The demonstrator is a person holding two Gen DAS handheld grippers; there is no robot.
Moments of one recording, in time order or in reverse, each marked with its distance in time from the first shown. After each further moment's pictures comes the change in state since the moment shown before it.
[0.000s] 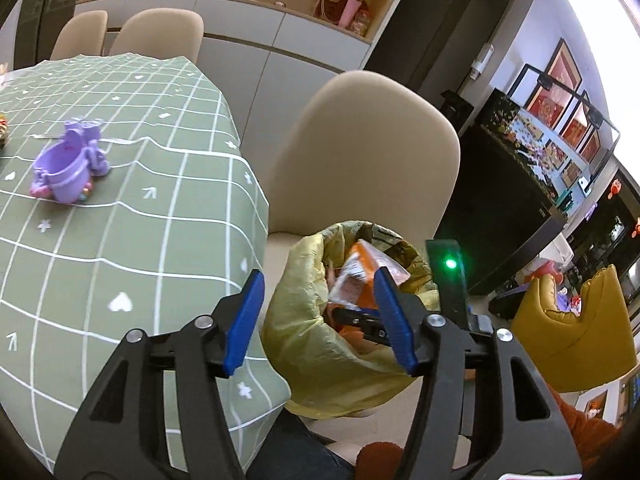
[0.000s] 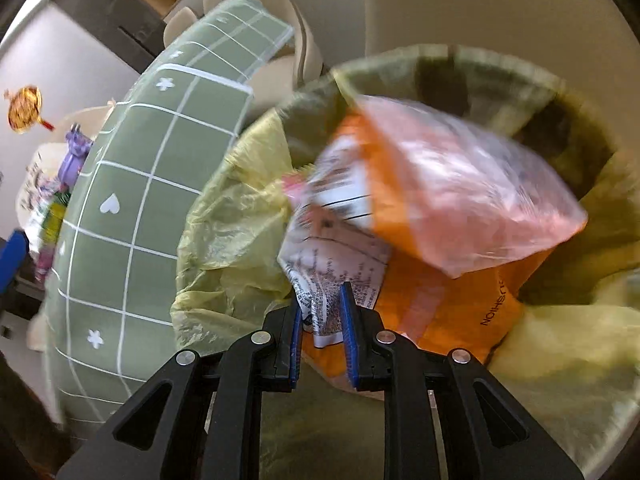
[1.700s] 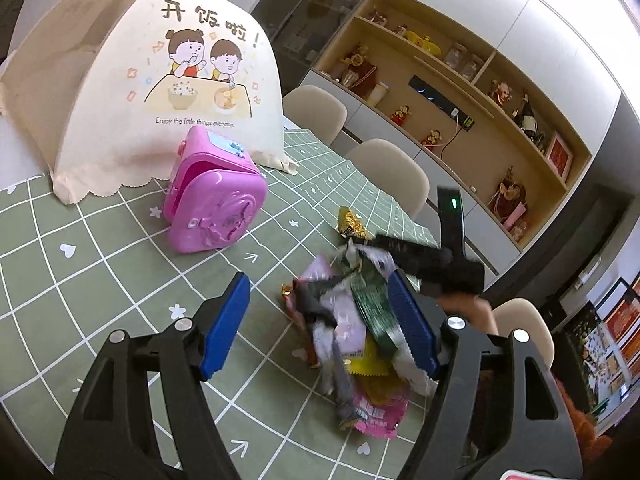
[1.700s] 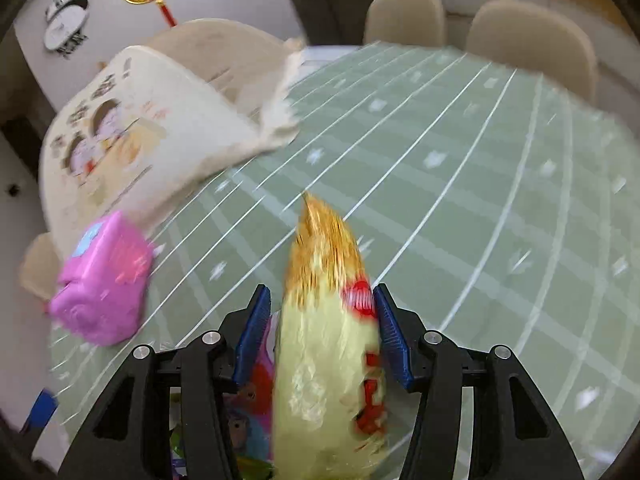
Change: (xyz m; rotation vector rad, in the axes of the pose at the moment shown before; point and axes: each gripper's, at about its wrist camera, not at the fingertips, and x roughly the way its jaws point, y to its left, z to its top) left arm -0.266 0.306 -0.031 -0.503 -0.484 0.365; right arm 0.156 0.462 0.172 -0.504 0.063 0.267
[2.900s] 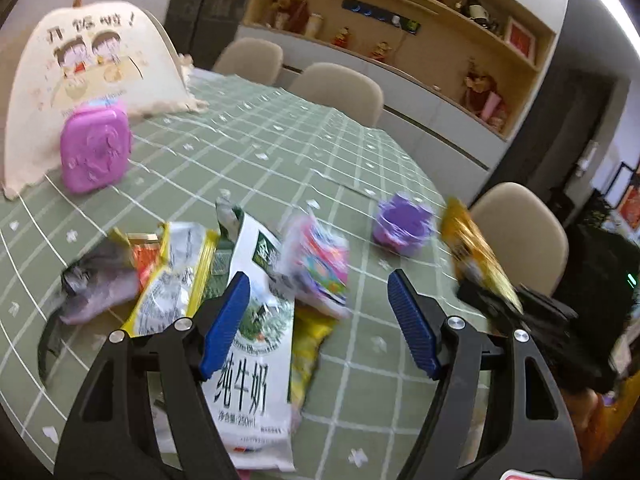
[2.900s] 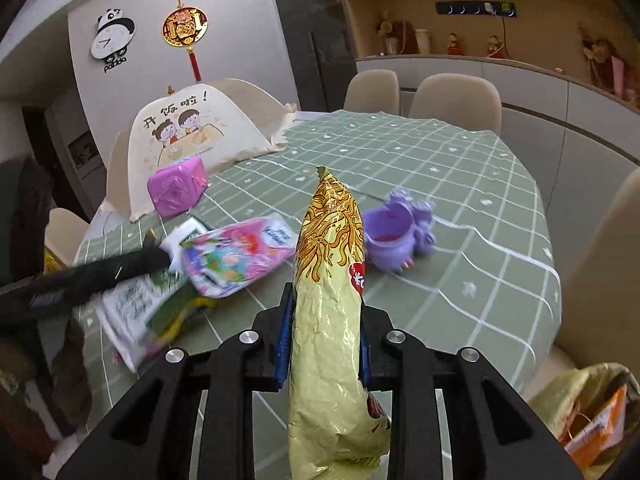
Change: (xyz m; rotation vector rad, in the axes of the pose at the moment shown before) left arm 0.019 -0.127 -0.091 0.303 0.198 0.028; right arm -0.220 -0.023 -0.228 -0.069 -0.297 -0.136
